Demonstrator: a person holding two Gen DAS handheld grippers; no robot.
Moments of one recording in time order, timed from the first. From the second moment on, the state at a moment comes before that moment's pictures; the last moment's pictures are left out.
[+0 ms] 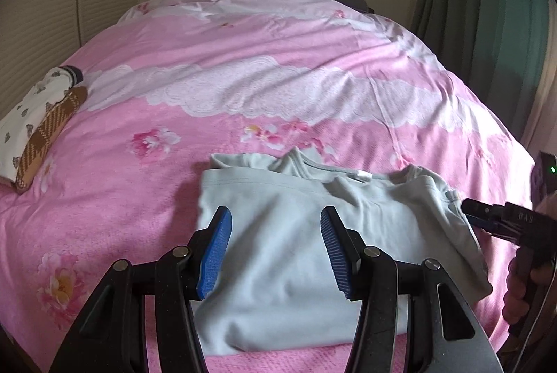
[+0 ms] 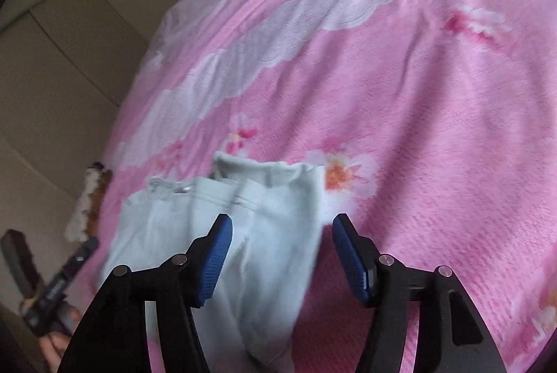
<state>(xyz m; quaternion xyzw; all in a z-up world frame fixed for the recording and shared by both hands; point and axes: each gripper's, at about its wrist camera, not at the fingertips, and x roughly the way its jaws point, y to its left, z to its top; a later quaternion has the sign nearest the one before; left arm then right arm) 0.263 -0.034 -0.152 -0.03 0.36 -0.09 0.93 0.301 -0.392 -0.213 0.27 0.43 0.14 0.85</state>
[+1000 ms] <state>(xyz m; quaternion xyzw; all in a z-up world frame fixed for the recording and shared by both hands) 0.249 0.026 -0.119 -0.06 0.34 -0.07 0.94 0.328 -0.312 -0.138 0.24 0.45 0.19 0.84</state>
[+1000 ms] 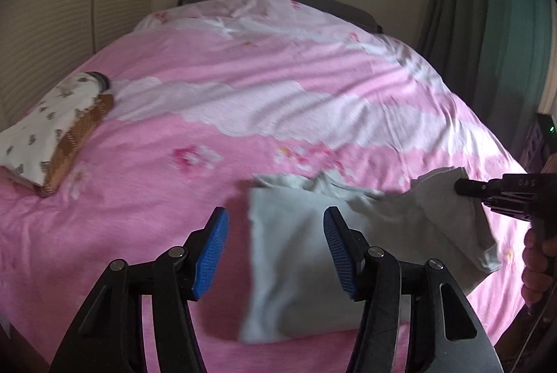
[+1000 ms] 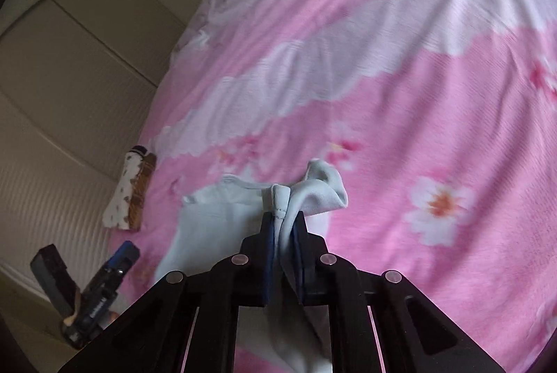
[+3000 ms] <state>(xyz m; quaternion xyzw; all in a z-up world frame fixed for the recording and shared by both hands) 0.213 0.061 -0.203 -0.05 0.41 -0.08 0.91 0.207 -0.186 -0.201 0.00 0.44 0.12 0.89</state>
